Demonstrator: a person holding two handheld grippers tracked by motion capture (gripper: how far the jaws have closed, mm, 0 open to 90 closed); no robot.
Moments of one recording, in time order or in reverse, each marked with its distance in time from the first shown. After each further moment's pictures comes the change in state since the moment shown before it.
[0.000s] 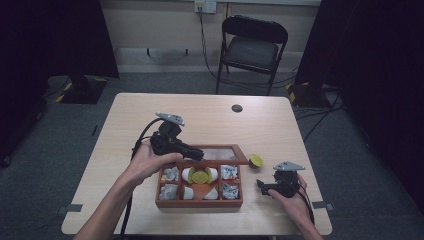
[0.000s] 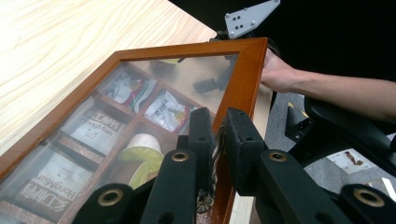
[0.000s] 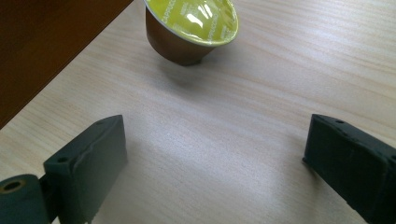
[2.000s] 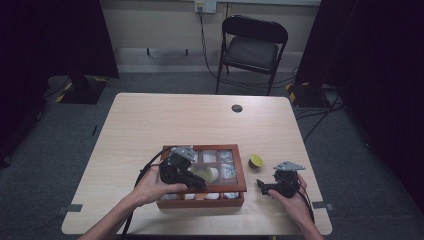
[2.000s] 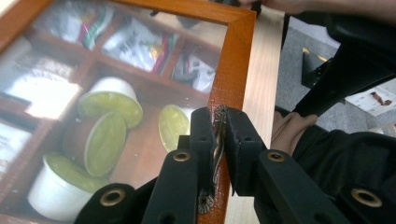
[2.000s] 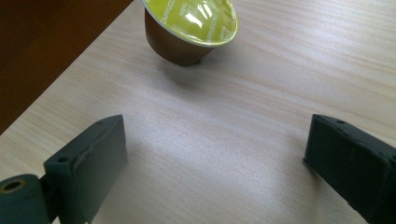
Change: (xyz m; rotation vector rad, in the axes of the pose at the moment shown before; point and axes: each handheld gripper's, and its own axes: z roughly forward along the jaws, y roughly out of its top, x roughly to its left) left arm -0.017 -0.055 0.051 0.173 0.020 0.133; right arm 0.000 0.000 0.000 0.002 0.001 0.002
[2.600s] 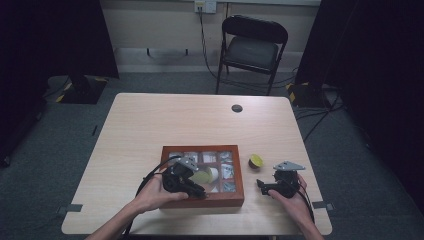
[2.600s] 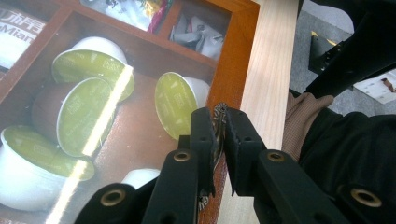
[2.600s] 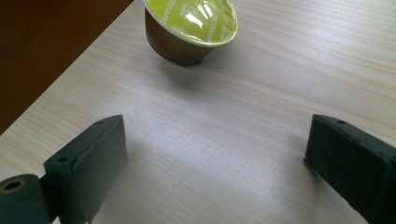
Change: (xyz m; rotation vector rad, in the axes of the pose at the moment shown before) left arm 0.001 -0.017 0.023 0.060 0.017 -0.003; right arm 0.000 0.000 0.000 -0.001 0.001 0.000
